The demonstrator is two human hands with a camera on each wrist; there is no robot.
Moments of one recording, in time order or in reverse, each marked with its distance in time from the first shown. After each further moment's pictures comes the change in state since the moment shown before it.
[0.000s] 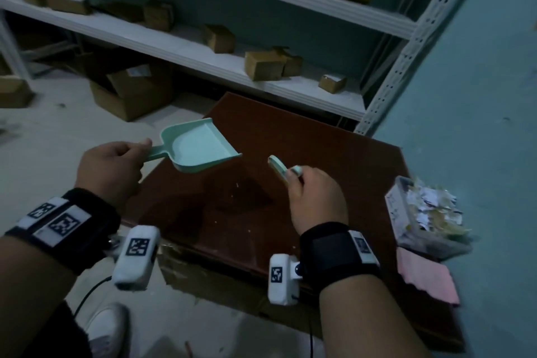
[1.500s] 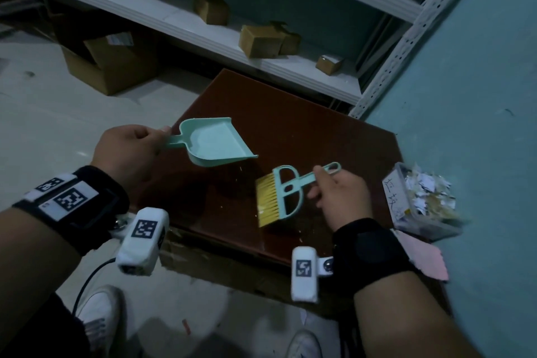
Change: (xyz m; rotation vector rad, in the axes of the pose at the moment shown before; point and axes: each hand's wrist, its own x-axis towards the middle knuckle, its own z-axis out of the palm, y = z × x) left_hand 0.010 -0.006 0.007 0.126 -0.156 -0.040; right_hand -0.015 0.008 -0.010 0.394 -0.013 0.371
